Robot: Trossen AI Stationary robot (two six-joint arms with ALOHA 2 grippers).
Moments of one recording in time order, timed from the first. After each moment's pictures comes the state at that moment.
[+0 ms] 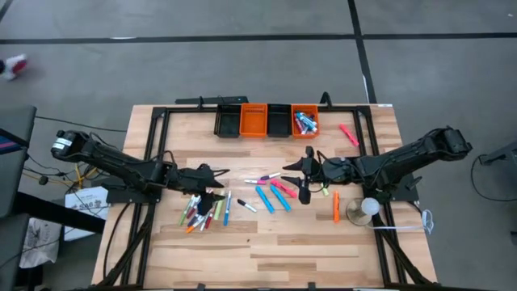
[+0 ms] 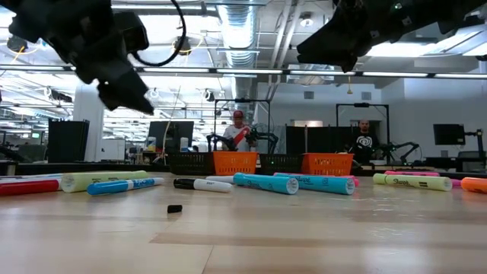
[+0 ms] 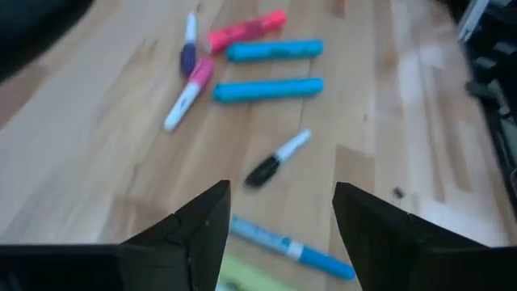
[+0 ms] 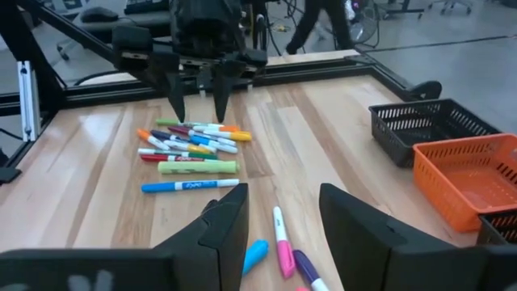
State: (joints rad) left arm -0.26 1.06 0.45 -0.04 -0.17 -0.46; right arm 0.18 1.20 0.60 0.27 0.31 0.10
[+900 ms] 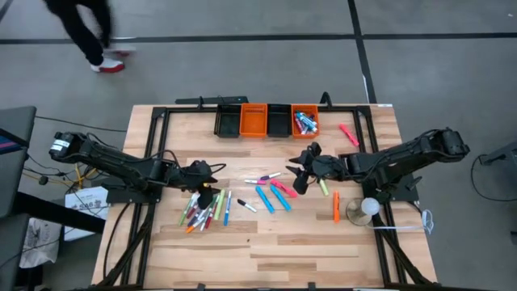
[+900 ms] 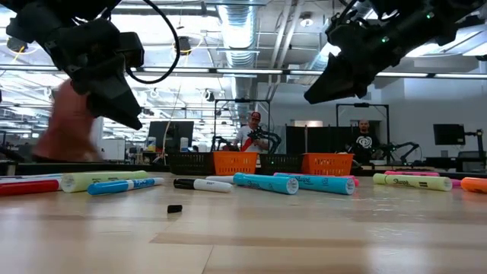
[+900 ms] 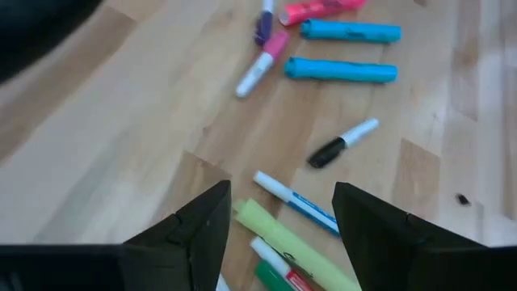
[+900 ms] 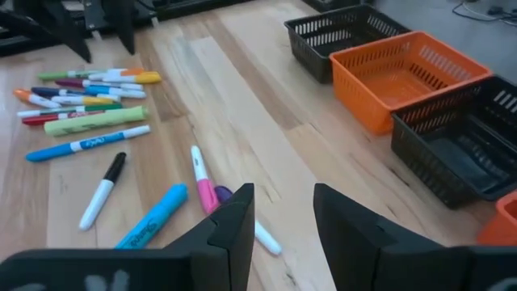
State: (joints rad) left arm -0.21 1.04 0.45 -0.17 -0.25 -0.56; right arm 0.10 1.25 0.60 0.07 0.42 0.26
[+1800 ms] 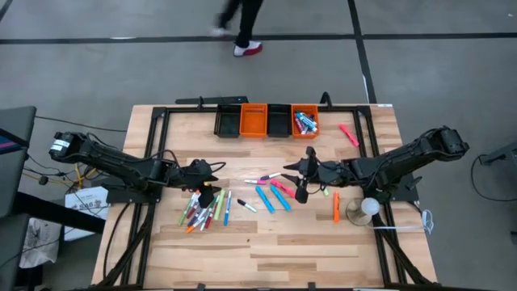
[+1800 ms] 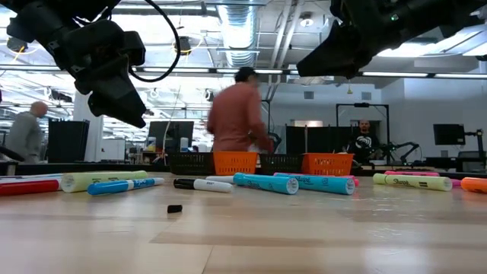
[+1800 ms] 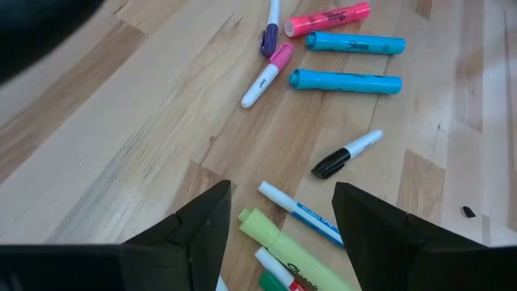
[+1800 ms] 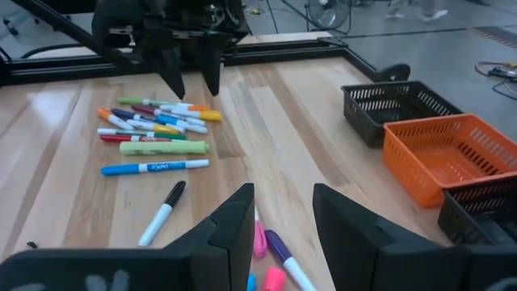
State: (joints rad) left arm -0.21 1.04 0.45 -0.16 -0.27 -0.56; right arm 0.19 1.25 0.60 0.24 0.41 0.10
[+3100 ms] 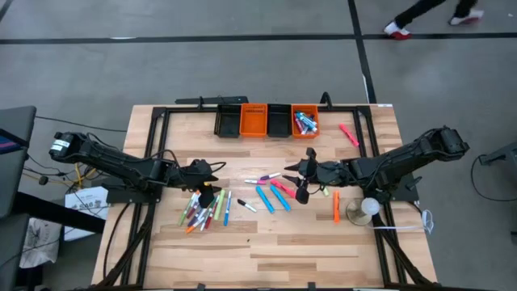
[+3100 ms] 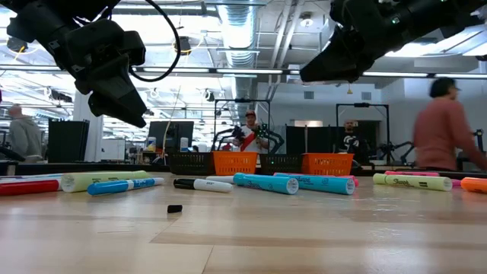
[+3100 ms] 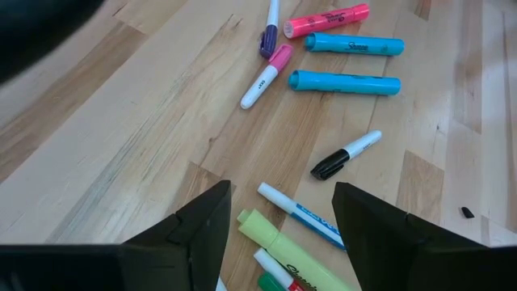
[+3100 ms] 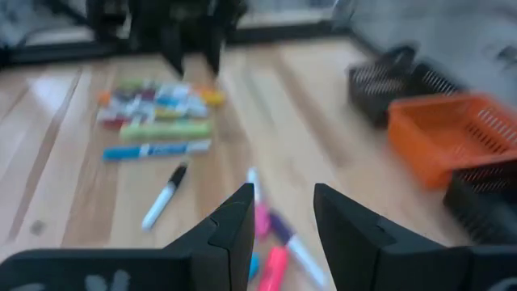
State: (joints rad) left arm -0.21 1.04 0.45 -0.16 -0.27 -0.56; right arm 0.20 1.25 0.61 0.15 0.37 0.14
